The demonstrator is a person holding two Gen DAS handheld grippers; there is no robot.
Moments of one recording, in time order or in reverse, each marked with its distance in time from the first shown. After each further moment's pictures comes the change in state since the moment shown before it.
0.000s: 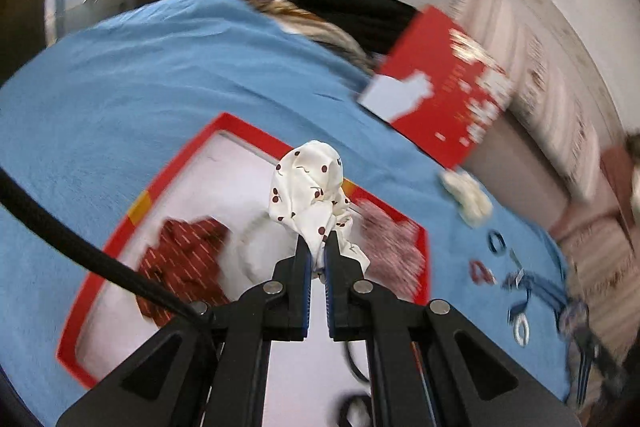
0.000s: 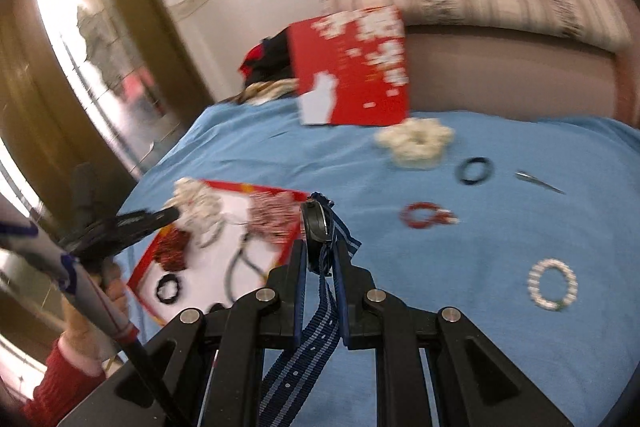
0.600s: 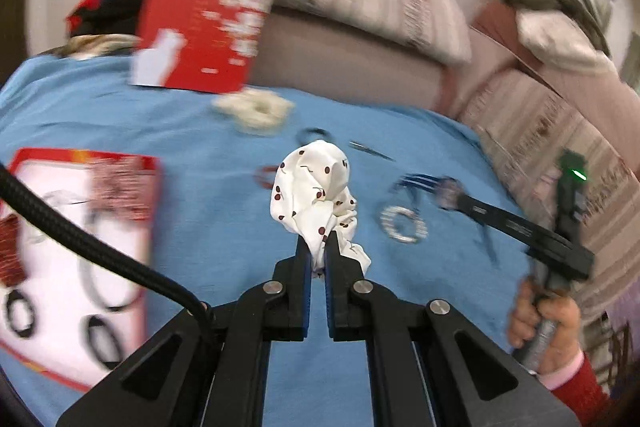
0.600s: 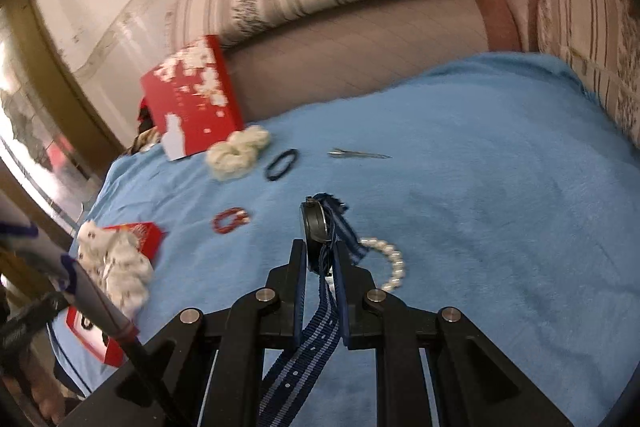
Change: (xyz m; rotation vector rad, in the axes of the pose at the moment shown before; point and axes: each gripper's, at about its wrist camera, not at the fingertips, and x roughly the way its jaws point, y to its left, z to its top) left arm -0.032 -0.222 -0.134 0.455 0.086 -0.237; right arm -0.072 -0.195 -0.037 0.248 -0.081 -0.221
